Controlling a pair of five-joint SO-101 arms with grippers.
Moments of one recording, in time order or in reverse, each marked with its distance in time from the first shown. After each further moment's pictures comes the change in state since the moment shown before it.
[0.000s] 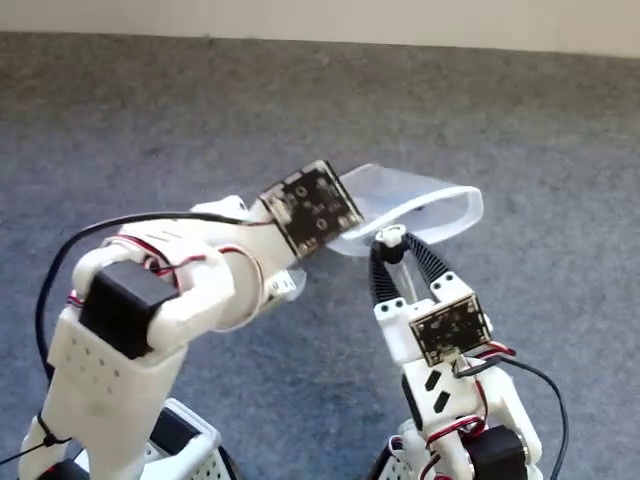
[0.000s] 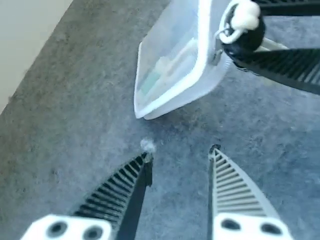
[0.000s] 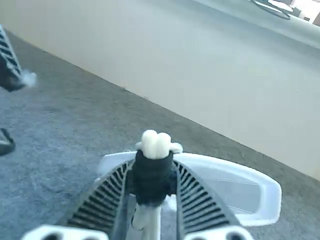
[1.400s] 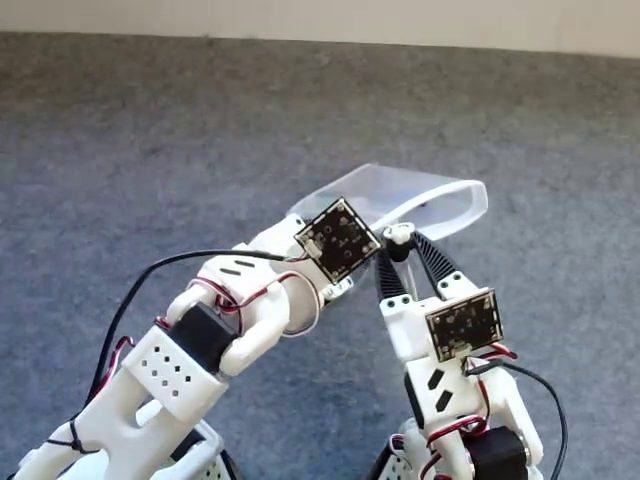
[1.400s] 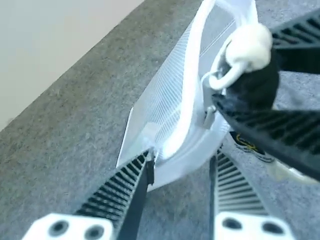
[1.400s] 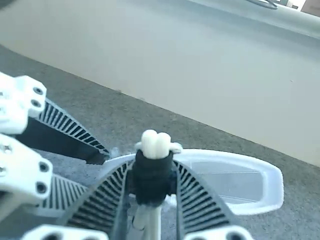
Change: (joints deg) left arm 6.9 -12.0 45.7 -53.7 10.9; right arm 1.4 0.0 -0.2 0.0 -4.1
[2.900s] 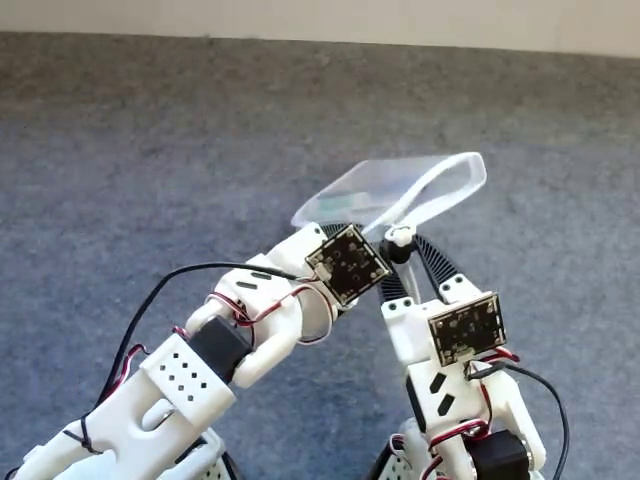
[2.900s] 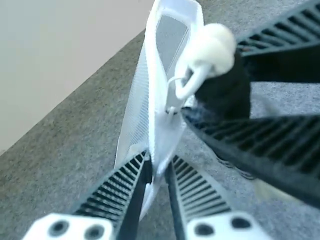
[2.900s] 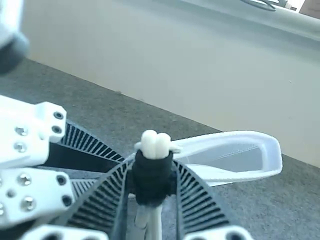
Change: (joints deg) left arm 3.2 -0.1 9.6 -16.5 0.1; right arm 0.0 -0.6 -0.8 1.4 -0.1
